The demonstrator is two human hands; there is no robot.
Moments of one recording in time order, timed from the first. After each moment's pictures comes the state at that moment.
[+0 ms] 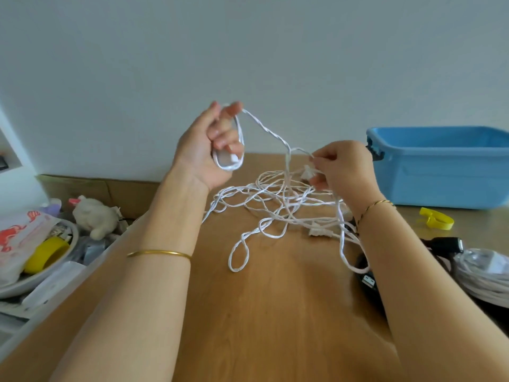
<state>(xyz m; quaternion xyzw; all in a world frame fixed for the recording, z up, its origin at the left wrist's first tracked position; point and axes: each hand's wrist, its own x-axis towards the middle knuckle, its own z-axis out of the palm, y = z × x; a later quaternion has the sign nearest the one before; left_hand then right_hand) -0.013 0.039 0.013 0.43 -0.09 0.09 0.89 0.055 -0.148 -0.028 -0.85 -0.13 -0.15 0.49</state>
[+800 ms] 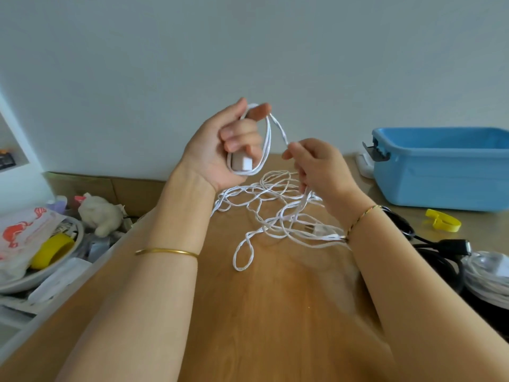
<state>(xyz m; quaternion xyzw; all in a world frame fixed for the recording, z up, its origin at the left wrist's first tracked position) -0.022 0.034 0.015 0.41 -0.14 -0.06 0.90 0.041 -0.116 -0.030 -0.74 -0.24 -0.09 0.62</state>
